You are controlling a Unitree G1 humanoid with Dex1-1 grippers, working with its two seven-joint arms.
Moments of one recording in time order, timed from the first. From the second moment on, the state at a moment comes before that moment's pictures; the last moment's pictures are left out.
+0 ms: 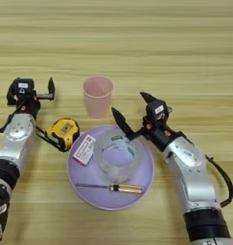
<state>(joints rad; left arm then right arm) -0.56 0.01 0.09 0.88 0.03 -0.41 0.12 -0.11 -0.27 0.01 0.07 0.27 -0.04 0.59</state>
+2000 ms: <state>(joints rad) -0.56 0.00 0.07 0.89 0.03 -0.41 0.13 -0.51 -0.18 0.11 0.57 0.12 -0.09 0.60</state>
